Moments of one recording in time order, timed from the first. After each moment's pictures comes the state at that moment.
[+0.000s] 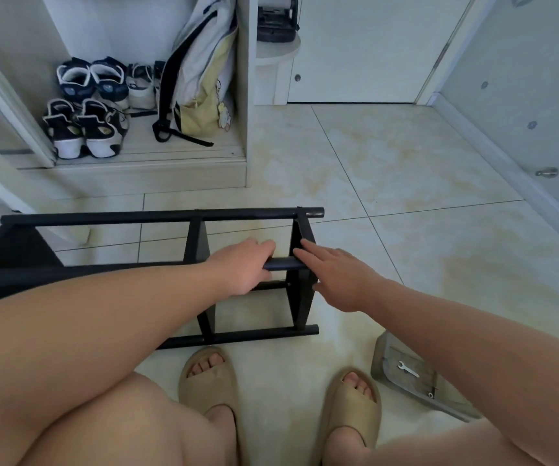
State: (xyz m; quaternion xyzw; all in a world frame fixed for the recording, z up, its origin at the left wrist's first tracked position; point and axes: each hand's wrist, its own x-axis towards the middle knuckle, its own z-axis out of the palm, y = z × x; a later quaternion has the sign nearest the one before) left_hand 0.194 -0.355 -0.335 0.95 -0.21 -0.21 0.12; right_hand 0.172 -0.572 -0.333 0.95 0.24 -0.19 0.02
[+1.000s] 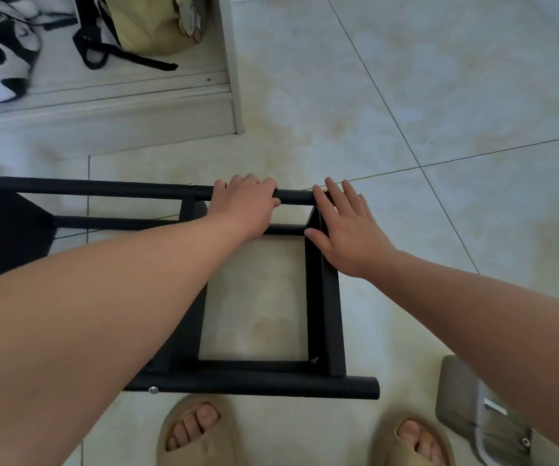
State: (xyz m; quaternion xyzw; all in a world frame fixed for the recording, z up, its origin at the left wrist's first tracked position) left_hand 0.388 -0.384 -0.500 0.98 -0.14 -0.12 0.03; right_hand 0.330 -0.579 -0.511 0.98 0.11 -0.12 -0.10
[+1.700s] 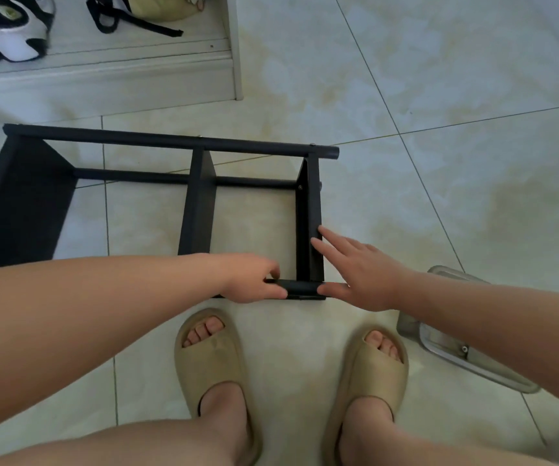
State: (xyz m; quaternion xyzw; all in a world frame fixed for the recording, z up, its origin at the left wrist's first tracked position) left_hand 0.206 -0.370 -0.457 0.84 -0.24 -0.48 0.08; right_hand 0.174 -0.605 -0.460 0.93 0.22 -0.31 -0.04
